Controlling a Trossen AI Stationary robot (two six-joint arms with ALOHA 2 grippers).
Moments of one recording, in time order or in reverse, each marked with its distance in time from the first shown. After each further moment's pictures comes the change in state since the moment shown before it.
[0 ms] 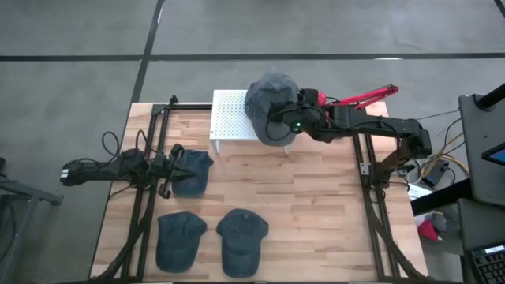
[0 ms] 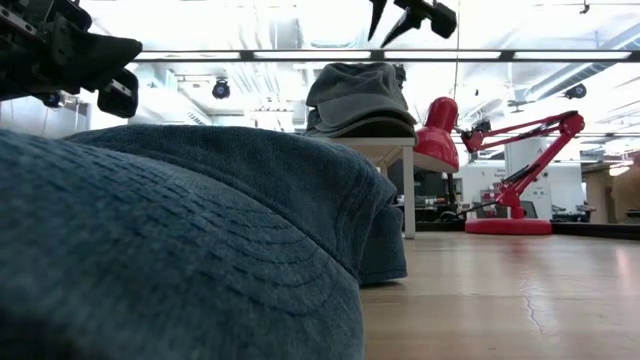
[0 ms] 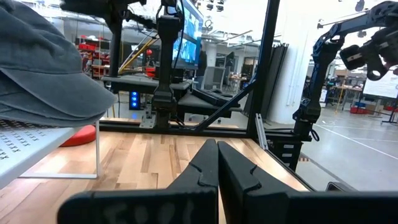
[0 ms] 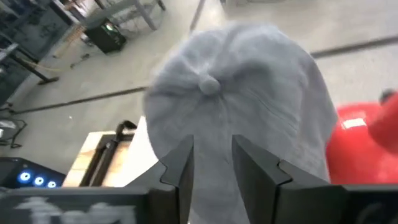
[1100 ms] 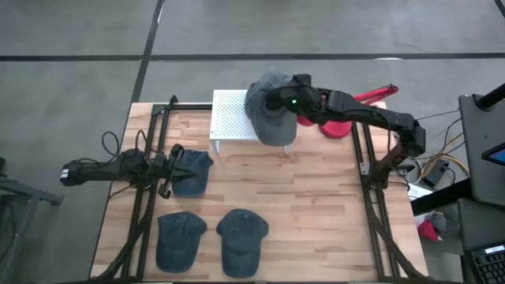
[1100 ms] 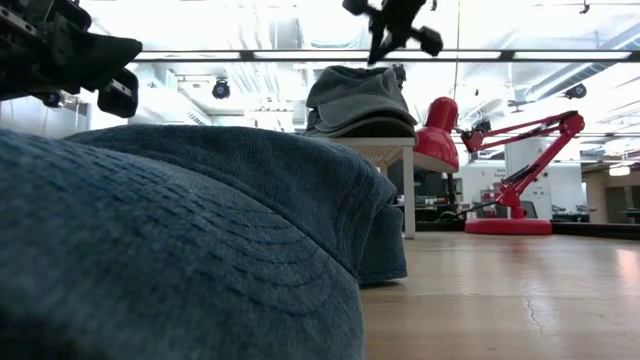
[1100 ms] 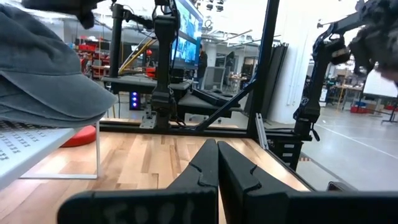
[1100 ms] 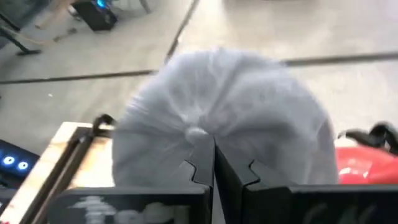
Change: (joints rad) left arm 0.000 0.000 0.000 0.001 0.000 0.005; right arm -0.159 0.035 0.023 0.059 -0.160 -0.235
